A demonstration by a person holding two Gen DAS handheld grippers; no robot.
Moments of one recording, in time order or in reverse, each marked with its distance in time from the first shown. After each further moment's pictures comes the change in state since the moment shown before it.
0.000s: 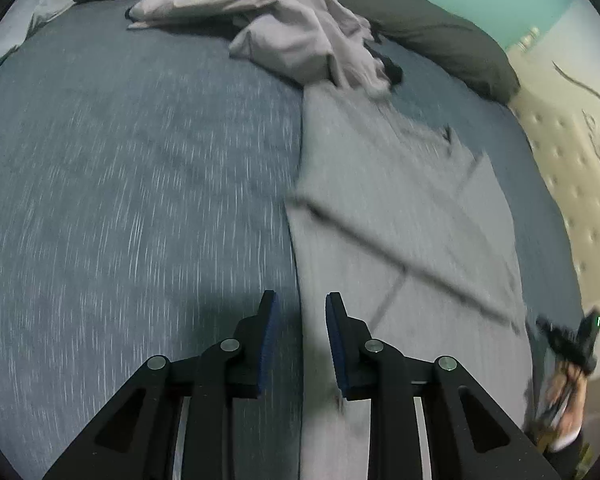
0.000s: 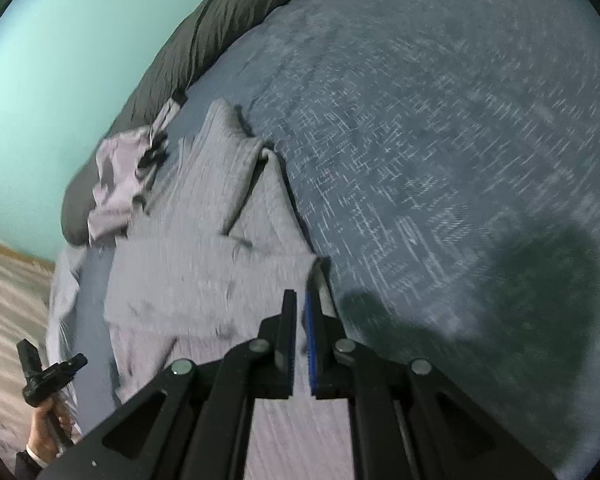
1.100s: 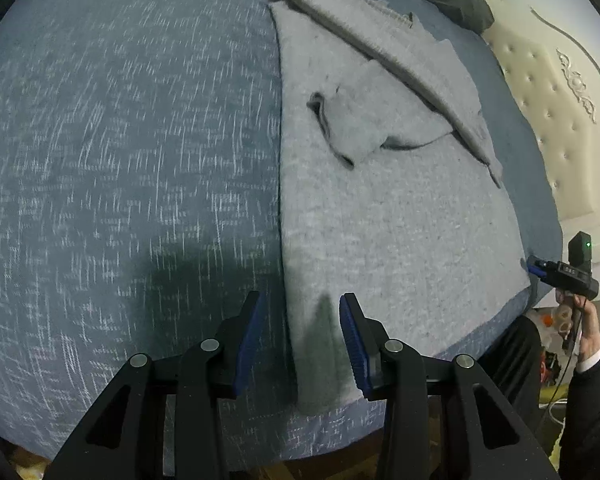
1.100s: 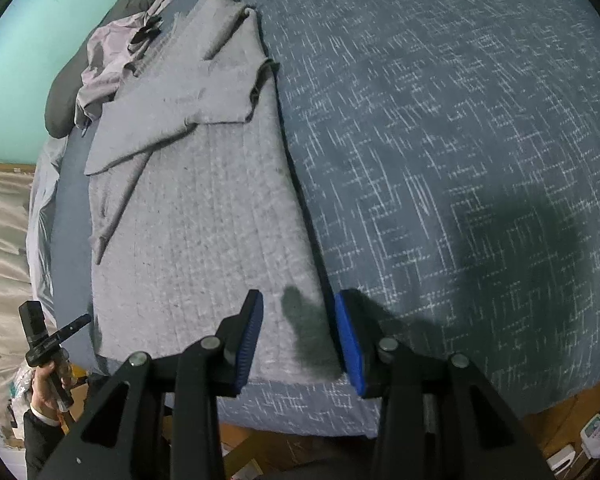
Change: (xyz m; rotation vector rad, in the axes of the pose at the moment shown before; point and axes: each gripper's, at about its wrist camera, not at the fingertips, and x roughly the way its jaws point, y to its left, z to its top) left arm -0.010 0.003 -0.172 0.001 0.242 -0.101; right arm -0.053 -0.031 -0.093 -0.116 0.385 -0.087
